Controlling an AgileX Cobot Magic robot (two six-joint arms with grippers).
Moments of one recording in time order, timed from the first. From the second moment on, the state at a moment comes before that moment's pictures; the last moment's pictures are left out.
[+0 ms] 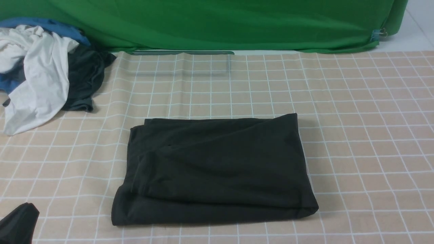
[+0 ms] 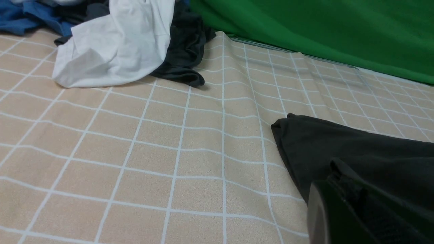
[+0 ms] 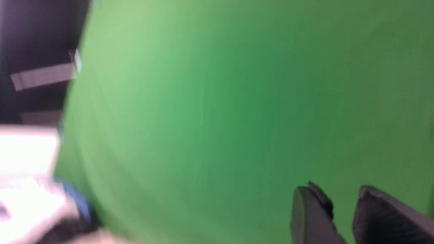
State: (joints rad) right arm 0.39 0.17 -0.33 0.16 -0.10 -0.34; left arm 0.02 0.02 0.01 -0.04 0.25 -0.14
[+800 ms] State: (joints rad) right arm 0.03 0.00 0.01 0.16 0.25 -0.28; left arm 0.02 0.02 0.01 -0.04 0.25 -0.14
